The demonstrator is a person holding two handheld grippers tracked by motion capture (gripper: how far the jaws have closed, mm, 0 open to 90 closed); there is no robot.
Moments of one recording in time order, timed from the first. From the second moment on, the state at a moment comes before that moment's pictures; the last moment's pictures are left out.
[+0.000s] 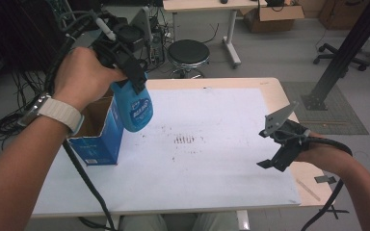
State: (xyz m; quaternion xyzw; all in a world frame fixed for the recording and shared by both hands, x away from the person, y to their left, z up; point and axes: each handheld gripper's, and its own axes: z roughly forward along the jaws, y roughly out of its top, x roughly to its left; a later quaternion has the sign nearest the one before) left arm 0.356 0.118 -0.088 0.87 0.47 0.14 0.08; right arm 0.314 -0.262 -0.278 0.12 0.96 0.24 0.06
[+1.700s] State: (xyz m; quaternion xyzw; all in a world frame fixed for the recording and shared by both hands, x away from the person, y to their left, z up) left arm 0.390 0.252 -0.118 0.73 0.66 0.17 0.07; right arm 0.327 -0.267 -0.272 0.14 0.97 0.21 0.06
